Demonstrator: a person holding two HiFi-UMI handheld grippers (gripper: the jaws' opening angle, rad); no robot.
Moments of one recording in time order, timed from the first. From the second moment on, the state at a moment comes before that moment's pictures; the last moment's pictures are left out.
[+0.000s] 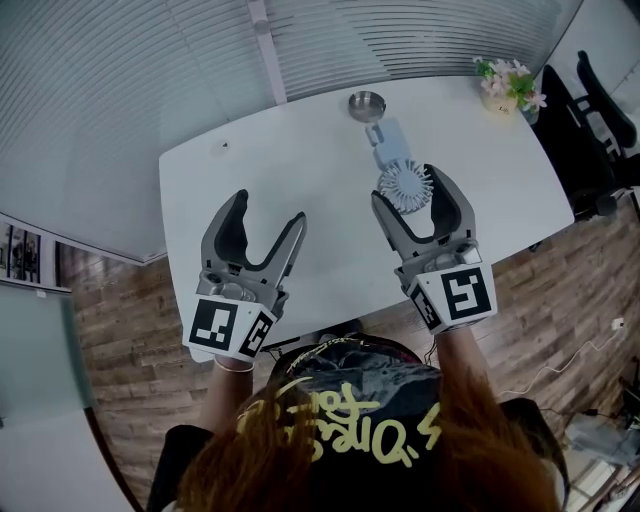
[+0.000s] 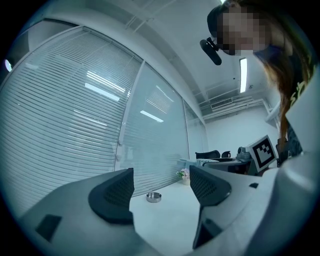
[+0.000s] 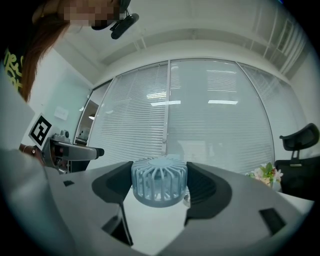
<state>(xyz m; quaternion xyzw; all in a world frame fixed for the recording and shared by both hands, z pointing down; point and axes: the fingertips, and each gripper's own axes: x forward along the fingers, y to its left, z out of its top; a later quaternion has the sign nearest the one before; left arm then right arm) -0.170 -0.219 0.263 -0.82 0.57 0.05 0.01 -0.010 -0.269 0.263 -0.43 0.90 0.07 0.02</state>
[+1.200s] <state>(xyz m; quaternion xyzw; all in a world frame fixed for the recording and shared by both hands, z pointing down) -0.016 -0.260 0.280 -0.93 0.37 0.04 -0.02 0.153 -0.233 0.269 -0.61 0.79 0.05 0.01</state>
